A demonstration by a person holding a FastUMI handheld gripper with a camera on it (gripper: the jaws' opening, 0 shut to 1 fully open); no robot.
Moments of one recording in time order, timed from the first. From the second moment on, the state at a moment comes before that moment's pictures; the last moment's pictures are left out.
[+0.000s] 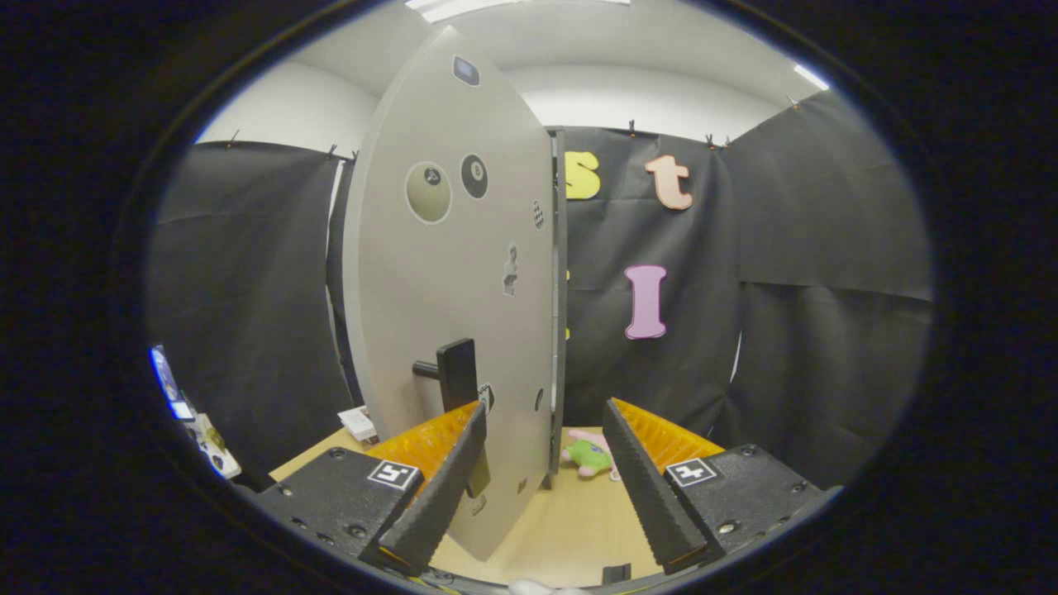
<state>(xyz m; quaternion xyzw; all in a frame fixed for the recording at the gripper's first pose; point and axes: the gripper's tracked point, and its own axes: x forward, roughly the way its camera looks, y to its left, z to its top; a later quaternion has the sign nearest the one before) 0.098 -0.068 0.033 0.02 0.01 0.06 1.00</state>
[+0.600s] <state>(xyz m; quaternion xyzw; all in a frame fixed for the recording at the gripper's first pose) 0.132 0.043 0.038 0.01 0.01 0.07 1.00</state>
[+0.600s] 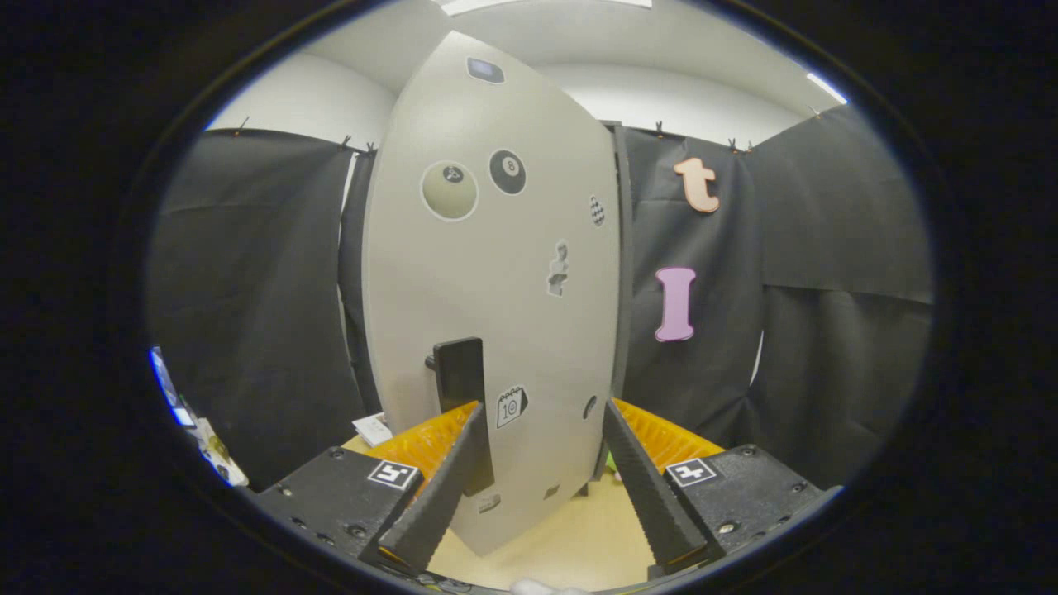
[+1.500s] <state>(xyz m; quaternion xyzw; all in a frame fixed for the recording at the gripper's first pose) 0.103 0.093 0.044 0.02 0.00 0.08 1.00</state>
